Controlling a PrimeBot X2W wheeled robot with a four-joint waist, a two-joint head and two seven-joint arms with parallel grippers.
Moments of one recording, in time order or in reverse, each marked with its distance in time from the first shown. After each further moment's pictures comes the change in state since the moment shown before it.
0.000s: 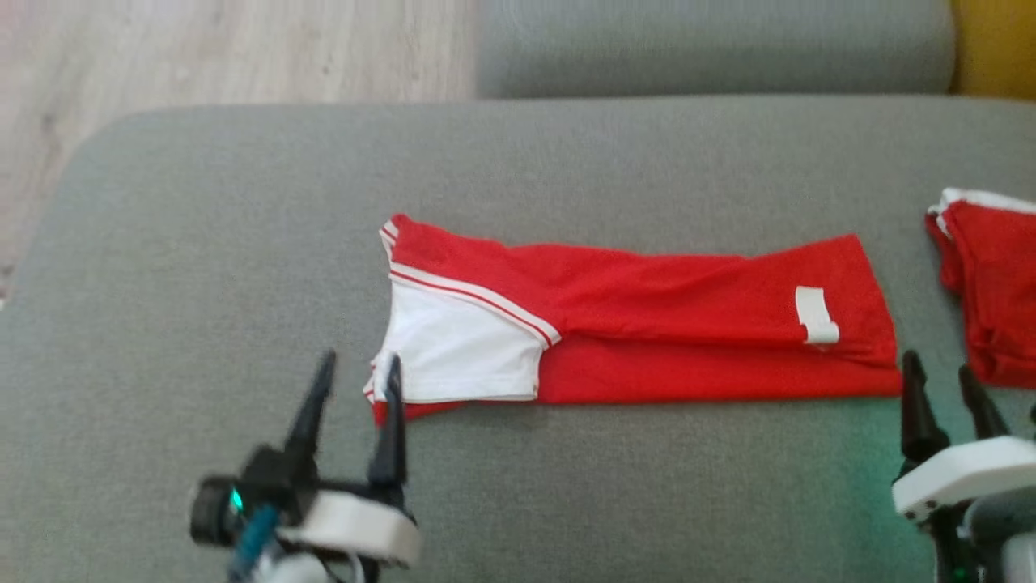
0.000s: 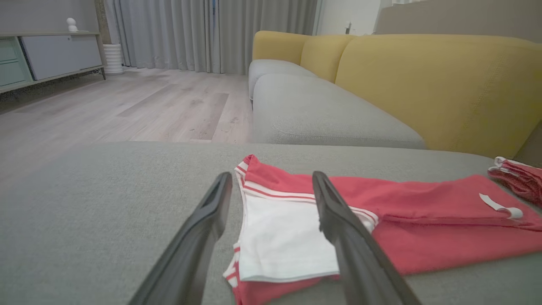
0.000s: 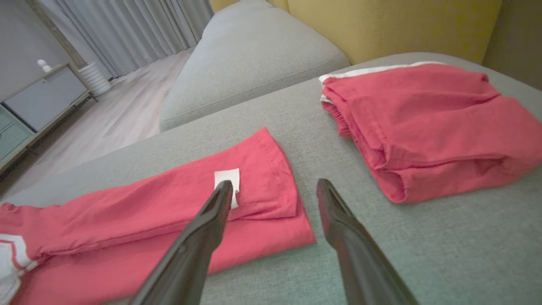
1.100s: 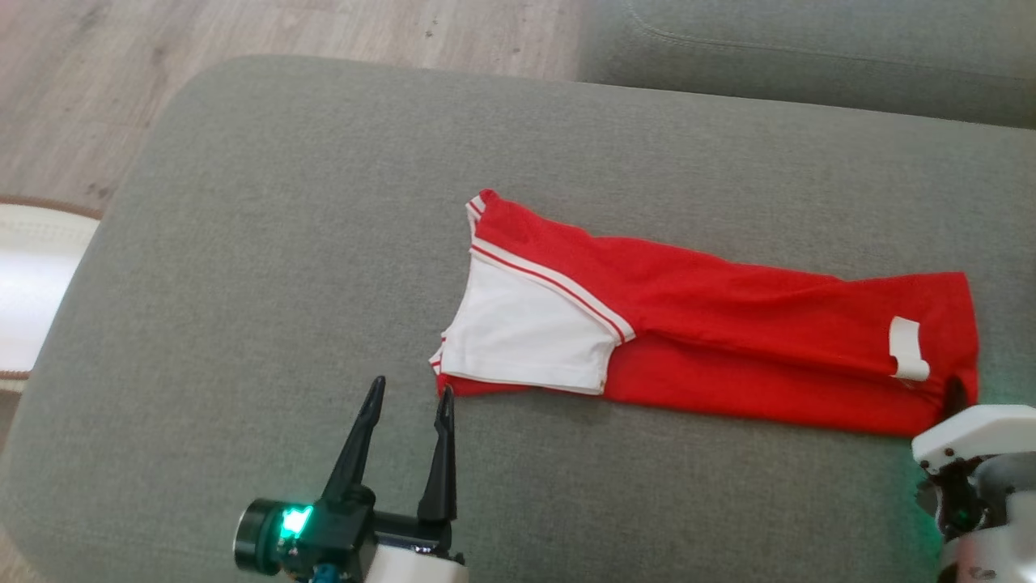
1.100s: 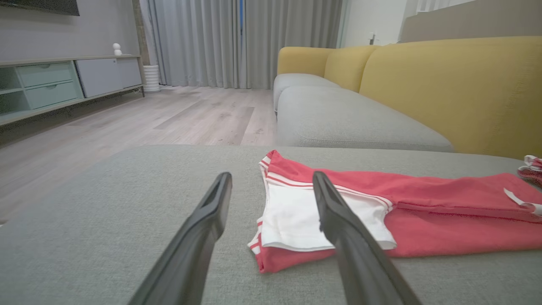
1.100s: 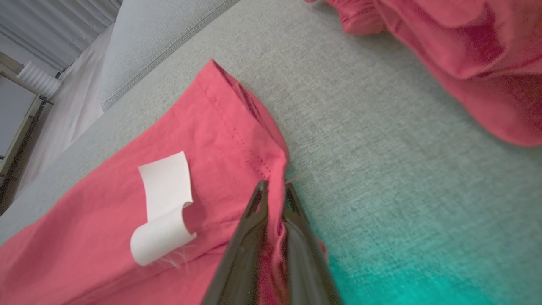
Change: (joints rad) left arm 0.177 -0.222 0.188 -0.004 0.380 -0.126 0.000; right arm -0.336 0.030 -0.350 0.556 -0.075 0.000 0.026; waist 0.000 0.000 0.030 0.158
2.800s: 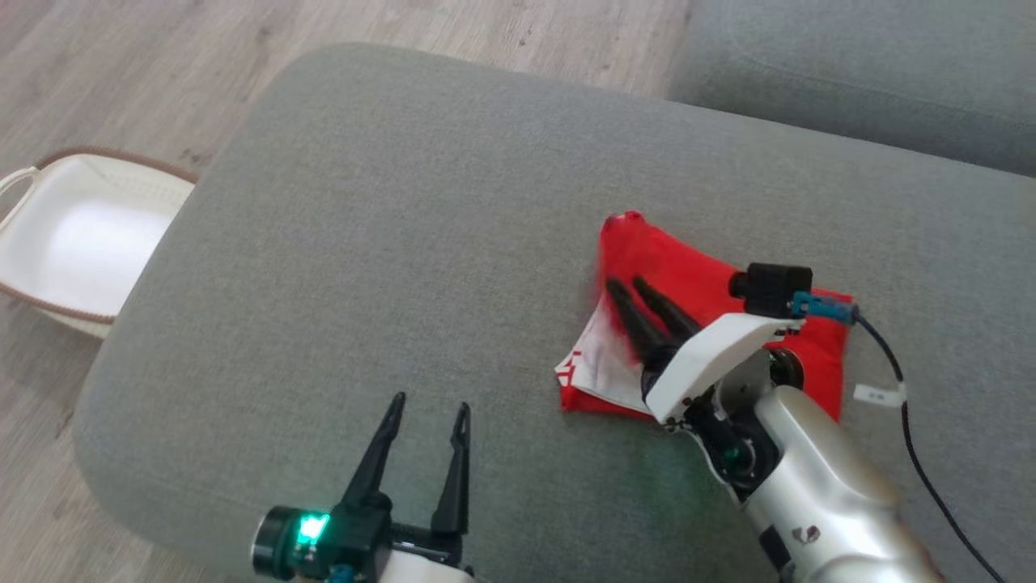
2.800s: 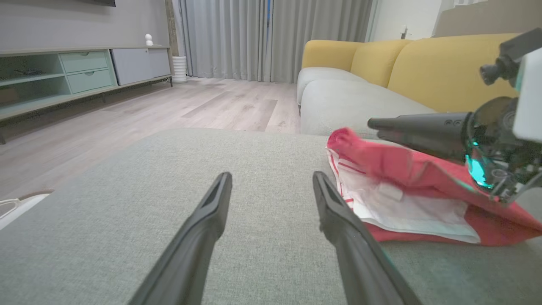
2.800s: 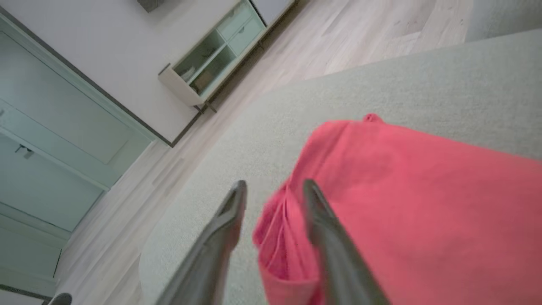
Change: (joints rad) left arm 0.022 -0.085 0.077 0.103 0.091 -0.122 0.000; right arm -0.105 -0.007 1.051 -0.179 0.509 0.000 -0.037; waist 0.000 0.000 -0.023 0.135
